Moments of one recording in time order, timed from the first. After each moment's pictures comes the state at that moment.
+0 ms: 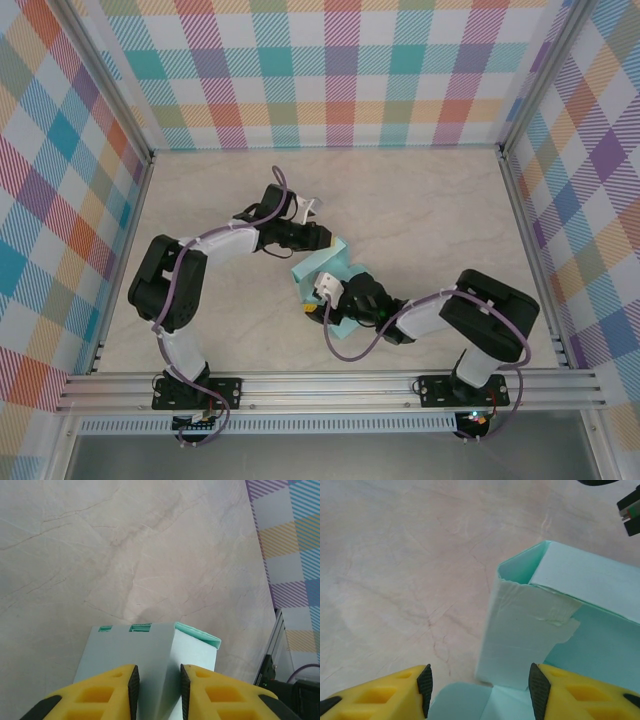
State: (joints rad) left arm -0.48 1.82 1.15 -0.18 0.68 -0.44; right arm 0.99 1.66 0.46 0.82 -0.13 -0.14
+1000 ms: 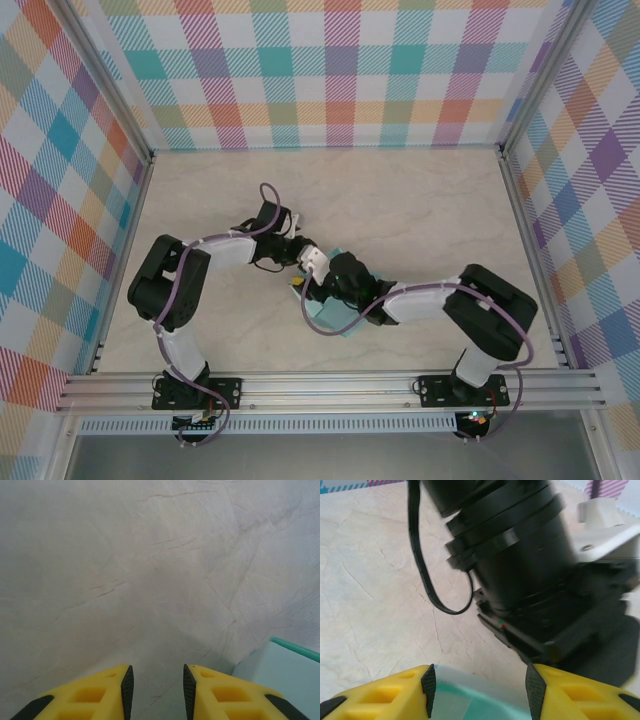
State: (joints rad) left arm -0.44 1.82 1.02 -0.16 0.46 -0.55; right arm 0.97 1.63 0.72 0.49 -0.01 -0.08
